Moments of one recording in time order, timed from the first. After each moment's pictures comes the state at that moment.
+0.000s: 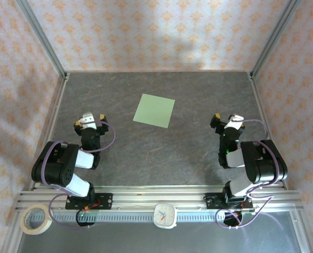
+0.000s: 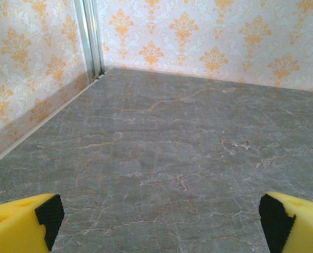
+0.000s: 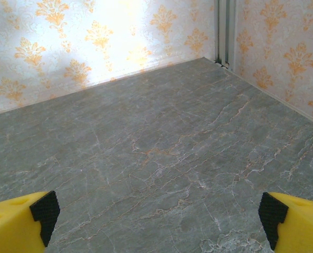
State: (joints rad) left arm -0.05 1.52 0.21 1.14 -0.40 -0.09; right arm 0.07 1.54 0.21 1.15 0.31 0.22
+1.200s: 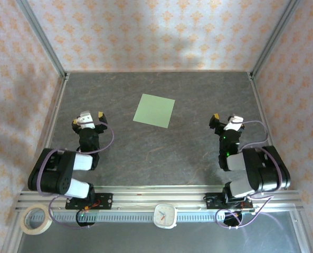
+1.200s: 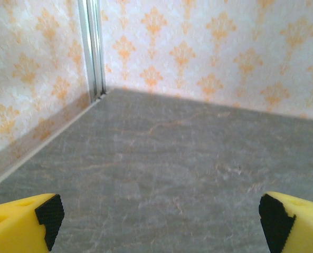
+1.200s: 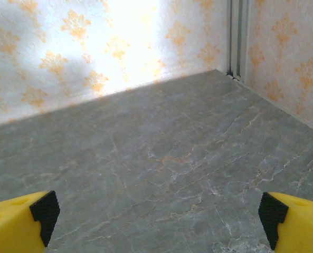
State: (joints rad) left arm -0.05 1.39 0.21 1.09 -0.42 -0.10; right arm 0.10 1.40 0.17 1.11 0.30 0.21
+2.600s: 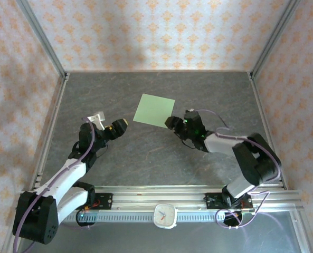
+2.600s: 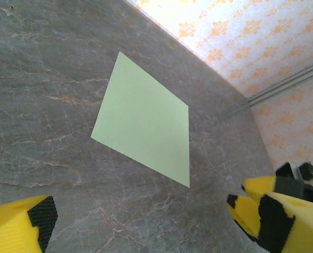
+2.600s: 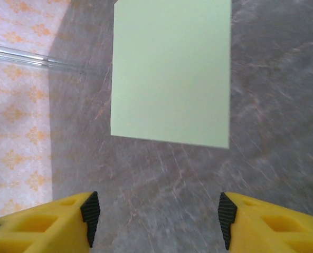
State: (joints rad) left arm -0.16 0.95 0.37 0.21 0.27 -0.72; right arm 0.55 1.61 0.72 0.32 -0.19 1.09
